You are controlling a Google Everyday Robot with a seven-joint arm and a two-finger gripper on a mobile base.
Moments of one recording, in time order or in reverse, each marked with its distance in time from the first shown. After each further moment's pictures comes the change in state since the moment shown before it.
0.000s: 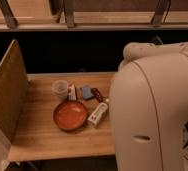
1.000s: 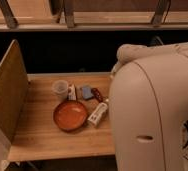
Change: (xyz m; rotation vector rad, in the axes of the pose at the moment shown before) arm 0.012 -0.066 0.016 0.147 -0.020 -0.067
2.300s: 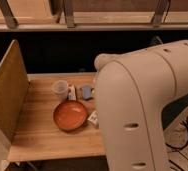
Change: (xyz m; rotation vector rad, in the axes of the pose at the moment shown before) arm 0.008 -0.120 0.063 0.232 -0.141 -0.309
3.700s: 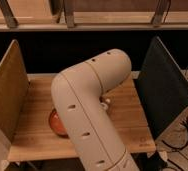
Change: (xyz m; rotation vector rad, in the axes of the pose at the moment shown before) arm 0.054 -0.023 0.126 0.113 -0.208 -0.039
